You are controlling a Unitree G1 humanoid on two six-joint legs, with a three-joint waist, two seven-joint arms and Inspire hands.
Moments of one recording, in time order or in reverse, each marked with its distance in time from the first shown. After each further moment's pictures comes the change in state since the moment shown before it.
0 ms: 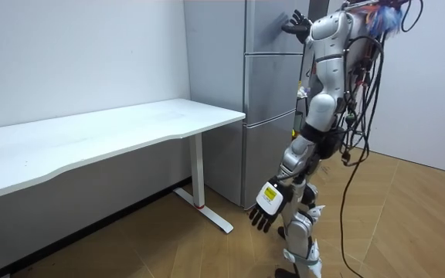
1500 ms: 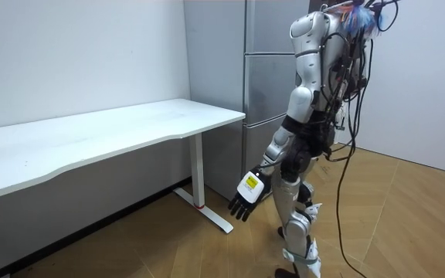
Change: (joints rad) left arm -0.031 -0.029 0.019 -0.005 -0.158 -0.026 0.119; right arm 0.409 0.225 -0.041 0.573 0.562 -0.009 -0.450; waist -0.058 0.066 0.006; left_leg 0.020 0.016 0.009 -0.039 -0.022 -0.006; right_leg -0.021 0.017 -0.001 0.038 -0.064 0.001
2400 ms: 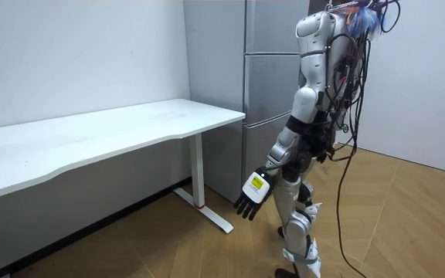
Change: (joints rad) left arm -0.048 -0.012 -0.037 0.042 -0.027 -0.024 -0.041; right arm -0.079 0.025 0.388 0.726 -0.318 0.088 0.633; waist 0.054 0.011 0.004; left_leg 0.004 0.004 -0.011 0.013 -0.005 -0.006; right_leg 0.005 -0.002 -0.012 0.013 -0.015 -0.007
